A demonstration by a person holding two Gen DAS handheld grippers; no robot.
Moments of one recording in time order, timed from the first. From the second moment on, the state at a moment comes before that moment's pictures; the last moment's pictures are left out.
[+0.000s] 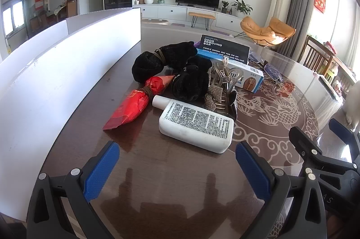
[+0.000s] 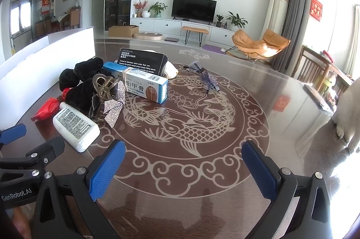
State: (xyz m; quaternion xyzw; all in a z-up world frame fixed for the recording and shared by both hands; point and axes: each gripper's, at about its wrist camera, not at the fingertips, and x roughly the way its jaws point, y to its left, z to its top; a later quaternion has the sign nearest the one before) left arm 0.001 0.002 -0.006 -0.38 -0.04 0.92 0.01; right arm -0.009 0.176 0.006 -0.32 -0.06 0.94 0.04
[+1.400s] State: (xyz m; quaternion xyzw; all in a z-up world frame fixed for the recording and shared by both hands) left arm 0.003 0.007 -0.004 -0.38 -0.03 0.93 0.02; right arm -0.014 0.179 0.003 -0.34 -0.06 0.94 0.04
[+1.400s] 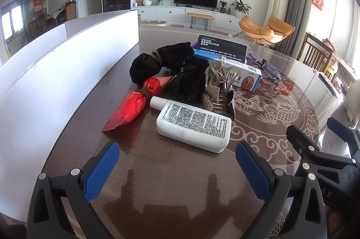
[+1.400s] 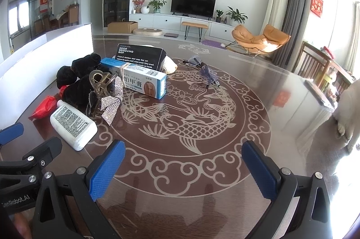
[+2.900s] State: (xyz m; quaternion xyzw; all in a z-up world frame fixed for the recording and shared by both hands) left arm 0.003 0.005 -0.006 -0.38 -0.03 0.92 0.01; right arm -0.020 0.188 -0.002 -0.36 -0.03 0.93 0.03
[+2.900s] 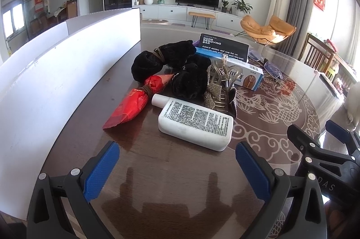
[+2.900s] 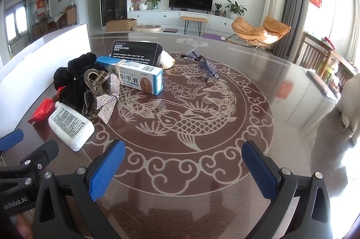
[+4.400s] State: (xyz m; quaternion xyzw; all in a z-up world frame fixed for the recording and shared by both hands) left arm 0.003 -0.023 -0.012 -0.39 -0.09 0.92 -0.02; right arm -0.024 0.195 -0.005 -0.37 -0.01 0.93 0.03
